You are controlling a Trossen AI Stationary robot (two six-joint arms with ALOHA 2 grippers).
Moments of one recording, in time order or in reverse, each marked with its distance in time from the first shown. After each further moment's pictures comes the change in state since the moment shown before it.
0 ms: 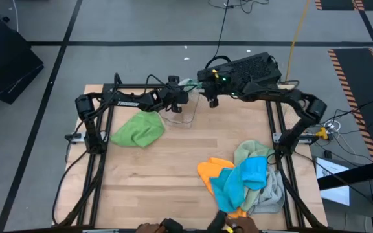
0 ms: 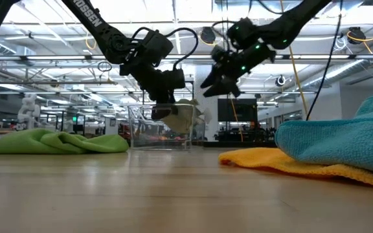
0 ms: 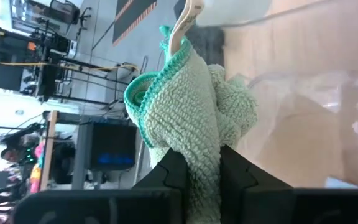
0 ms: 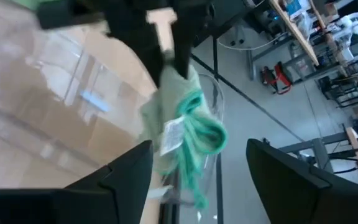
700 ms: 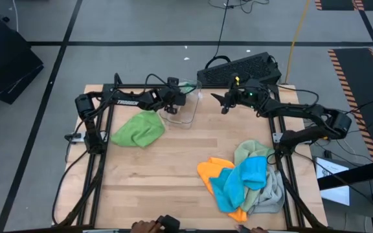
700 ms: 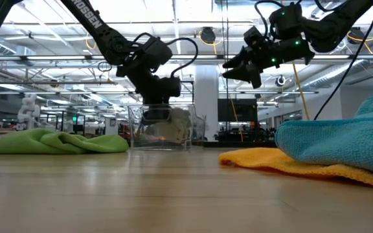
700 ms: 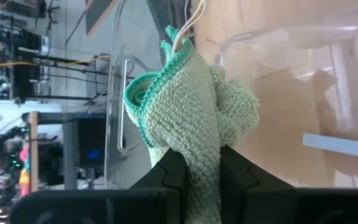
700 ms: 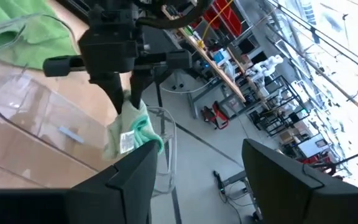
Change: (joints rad) left arm 0.038 0.001 0.000 -0.123 0.026 0.044; right arm 0.002 -0.318 -0.426 0.452 0.006 0.061
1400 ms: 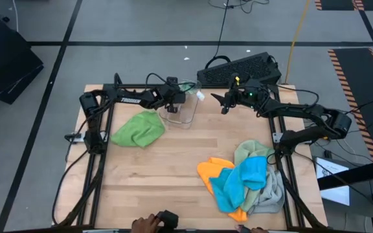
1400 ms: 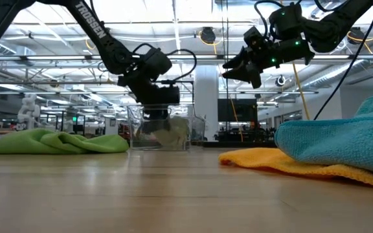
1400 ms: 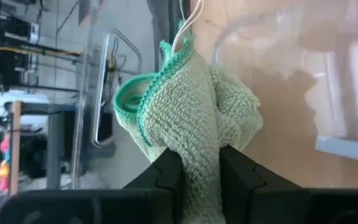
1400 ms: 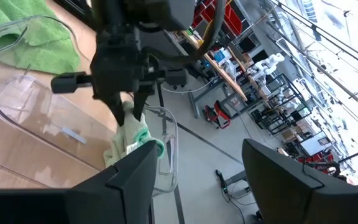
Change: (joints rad) left arm 0.039 0.072 0.001 0.048 0.025 -0.038; right arm 0.000 0.001 0.000 0.000 0.000 0.008
